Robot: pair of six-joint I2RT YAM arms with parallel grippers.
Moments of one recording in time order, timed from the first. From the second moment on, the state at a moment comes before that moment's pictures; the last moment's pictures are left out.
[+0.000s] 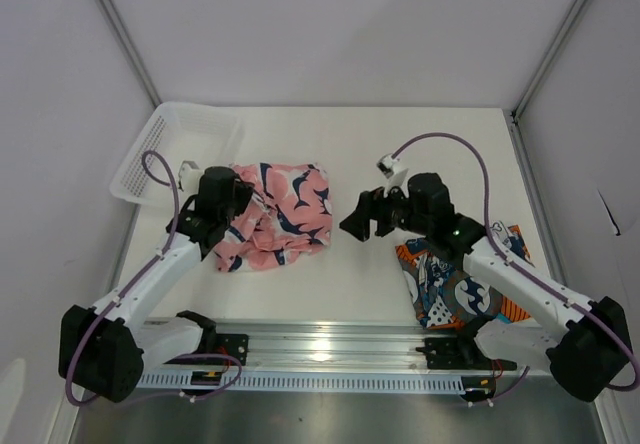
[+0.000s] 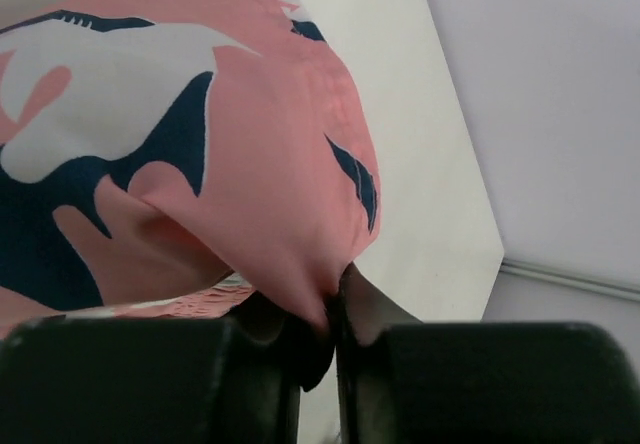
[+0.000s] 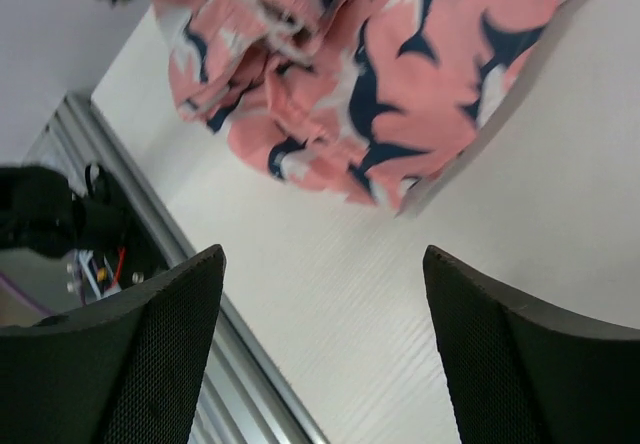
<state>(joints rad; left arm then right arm) -0.36 1.08 0.76 -0.24 -0.35 -1.28 0.63 1.12 0.84 -0.12 -0.33 0.38</state>
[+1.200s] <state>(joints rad) -0.26 0.96 1.14 -0.72 -0.18 -0.73 0.96 1.89 1.23 -0.16 -0.03 0.12</state>
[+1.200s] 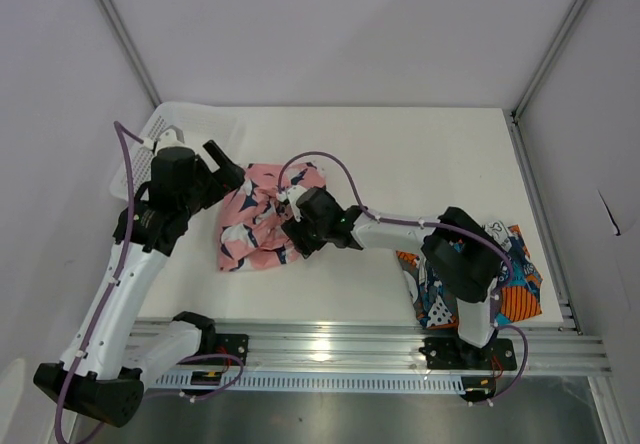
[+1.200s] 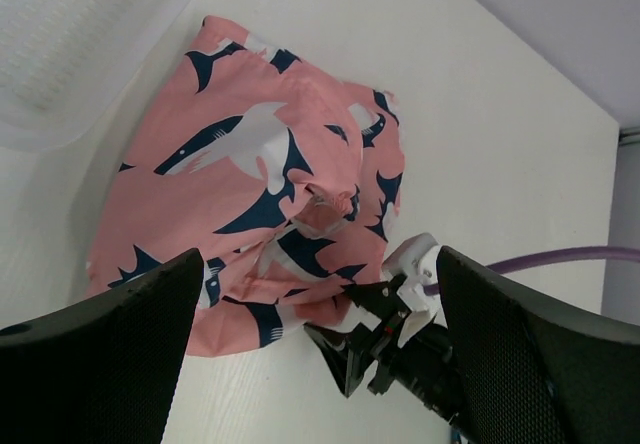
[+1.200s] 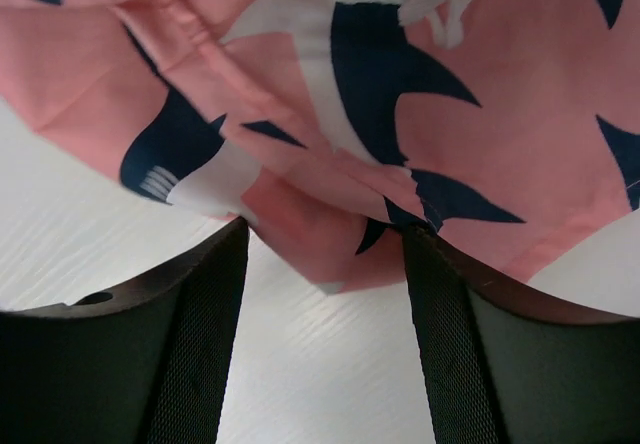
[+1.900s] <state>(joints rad) -0.41 1.08 1.16 -0.83 -0.15 -0.59 1.00 1.84 1.19 -0.27 0.17 0.03</state>
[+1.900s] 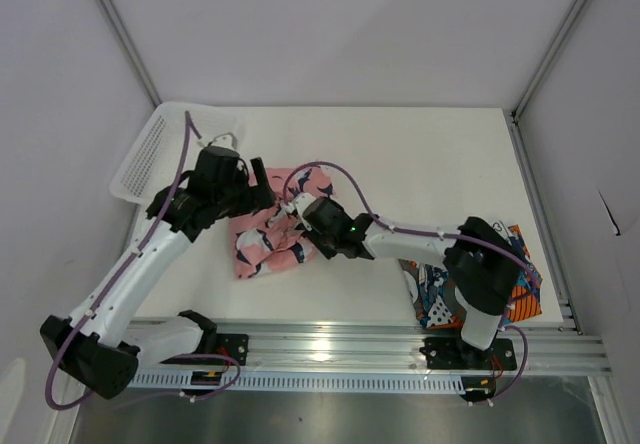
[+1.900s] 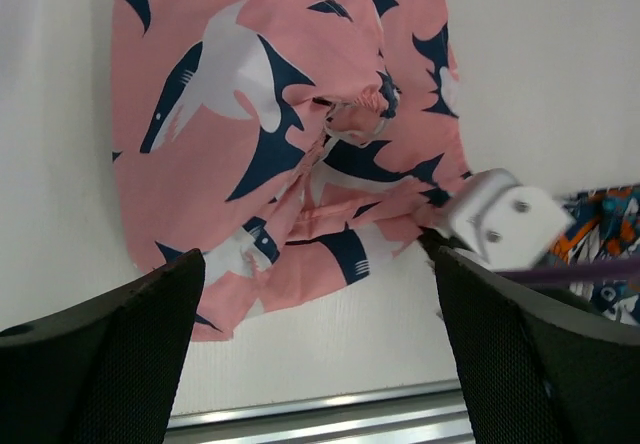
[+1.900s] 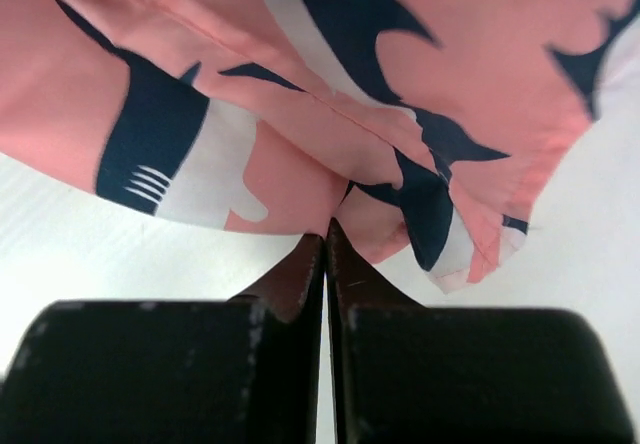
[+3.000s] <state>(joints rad) -0.66 1.65 1.23 -0.73 -0.24 -0.55 1.02 1.20 0.78 -0.13 0.34 0.06</state>
